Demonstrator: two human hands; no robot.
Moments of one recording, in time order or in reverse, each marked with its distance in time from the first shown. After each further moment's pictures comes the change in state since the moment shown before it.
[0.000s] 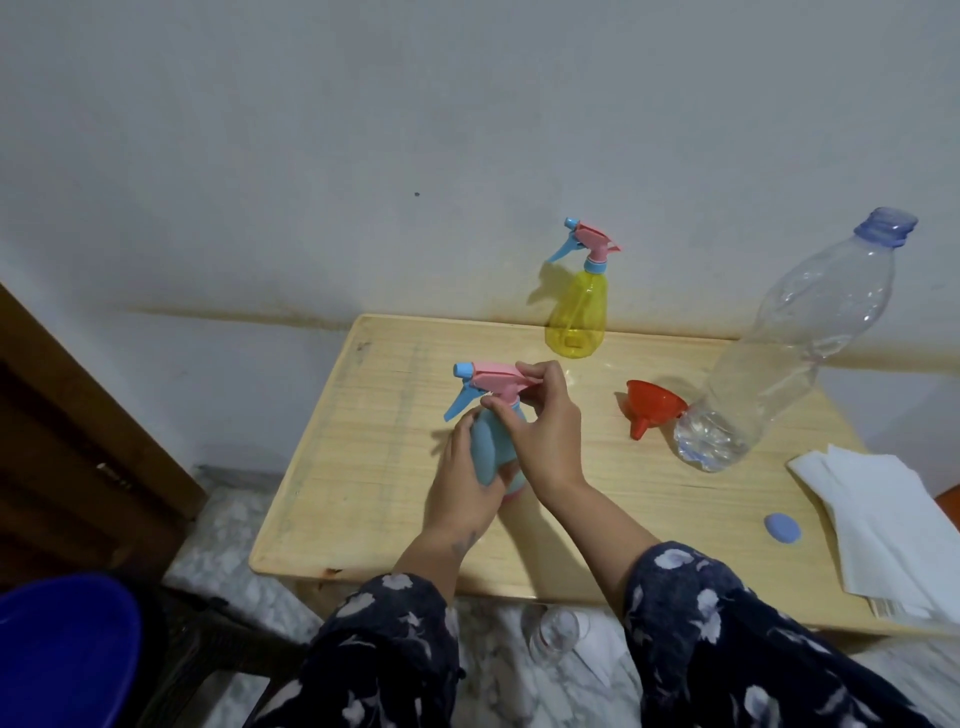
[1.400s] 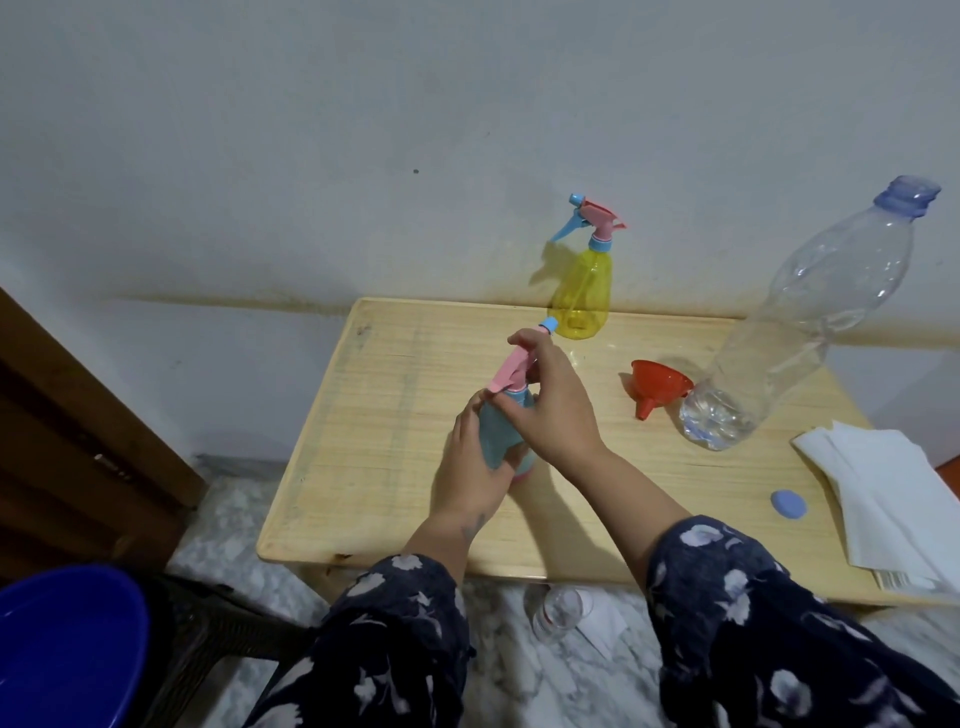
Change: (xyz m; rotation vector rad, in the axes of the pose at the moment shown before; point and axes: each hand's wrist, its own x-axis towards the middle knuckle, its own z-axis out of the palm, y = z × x) left_hand 0.005 -0.007 -0.001 0.009 -0.024 0.065; right_hand 0.008 0.003 -0.007 -0.368 -0.184 -0.102
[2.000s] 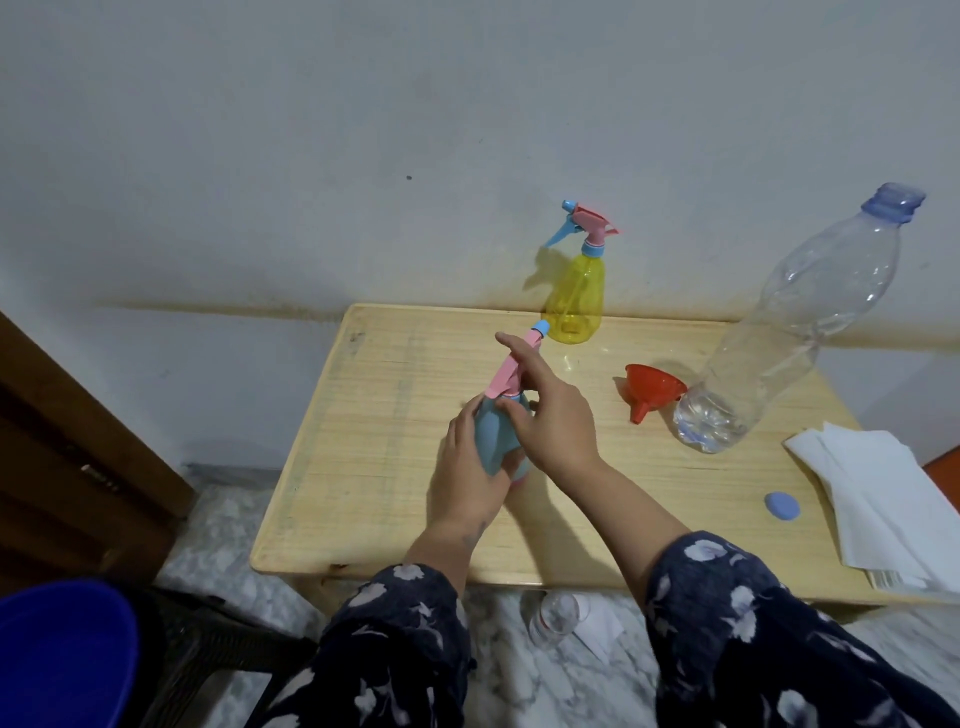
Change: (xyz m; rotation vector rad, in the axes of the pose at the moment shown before) left_hand 0.000 0.000 0.003 0.040 0.041 -0.008; right_hand -0.006 -0.009 -0.002 -0.081 -0.018 0.068
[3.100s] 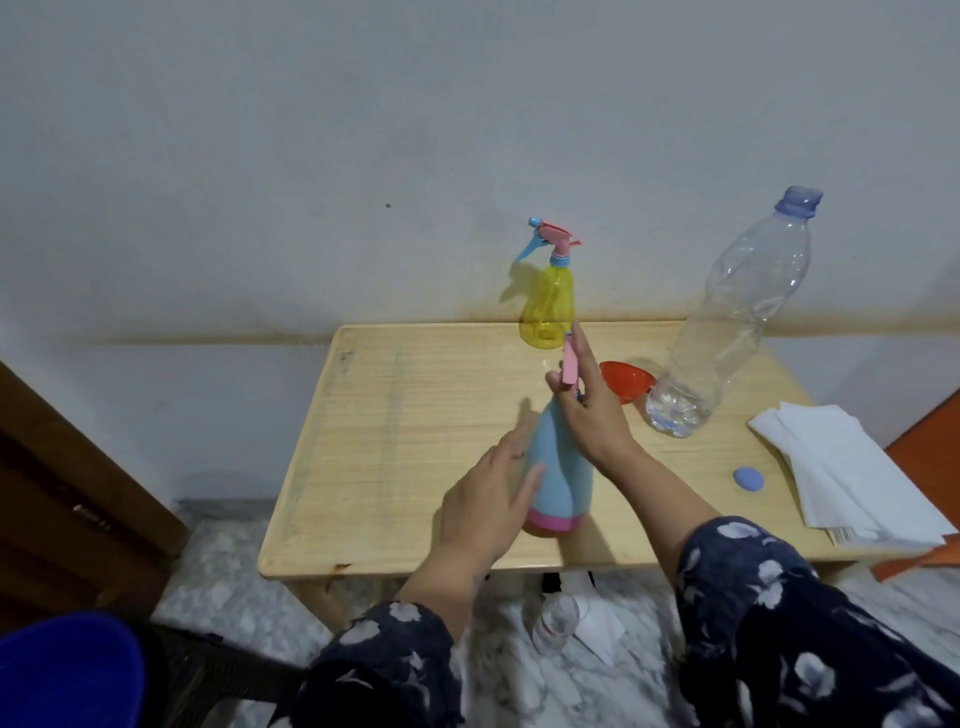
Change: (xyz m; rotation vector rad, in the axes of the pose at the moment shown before) left_hand -0.055 0.041 -0.012 0.324 -0.222 0.175; right_hand -0.020 0.029 -0.044 0.261 0.082 0.132
